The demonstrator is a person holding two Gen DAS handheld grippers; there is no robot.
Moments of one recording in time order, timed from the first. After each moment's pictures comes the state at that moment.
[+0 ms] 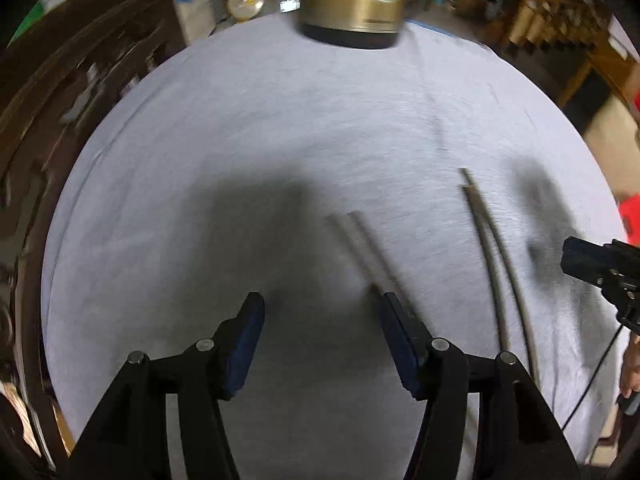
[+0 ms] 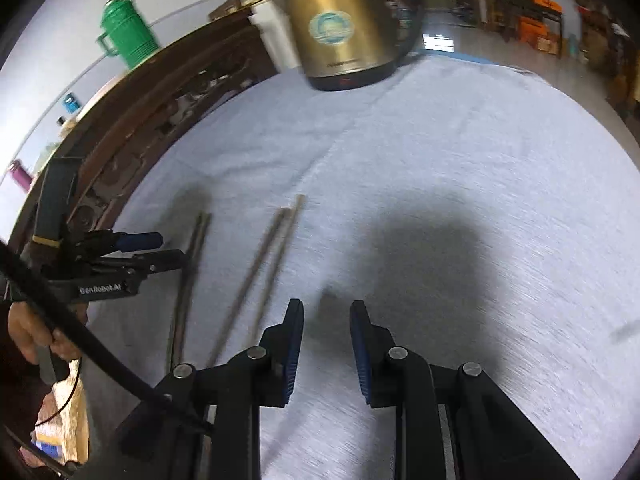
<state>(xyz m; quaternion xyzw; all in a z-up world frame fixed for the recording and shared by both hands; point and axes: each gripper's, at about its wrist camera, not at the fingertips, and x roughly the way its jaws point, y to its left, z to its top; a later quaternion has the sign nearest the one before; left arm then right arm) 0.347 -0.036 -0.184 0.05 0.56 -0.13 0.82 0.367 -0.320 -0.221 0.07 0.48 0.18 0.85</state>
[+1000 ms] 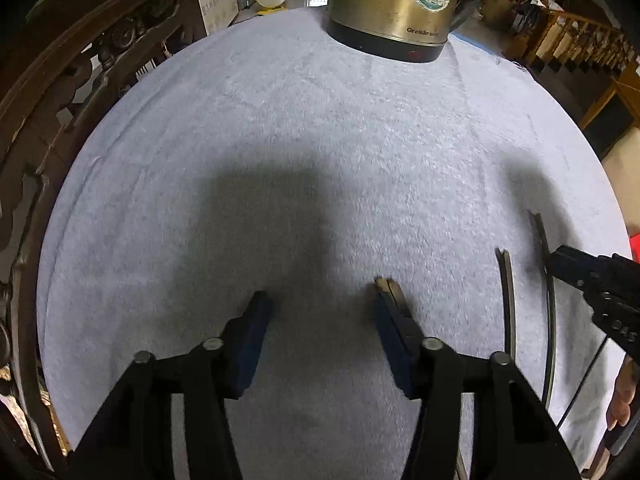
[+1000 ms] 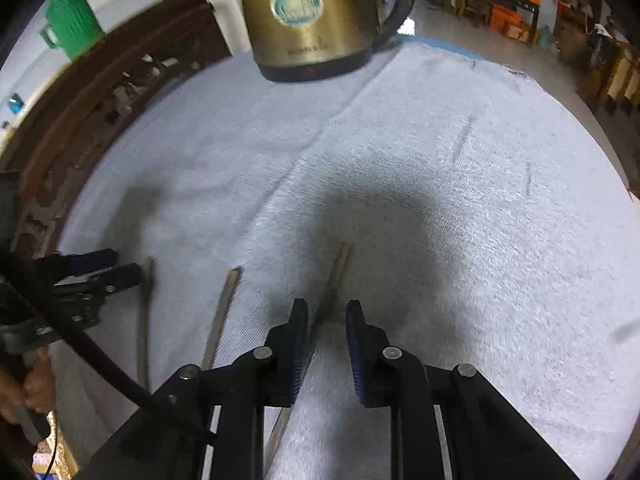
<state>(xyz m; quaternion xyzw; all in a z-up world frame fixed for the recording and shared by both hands) 0.410 -0.058 -0.186 0.04 0.57 -0.10 0.81 0.447 -0.299 -0.235 0.04 0.54 0.07 0.84</state>
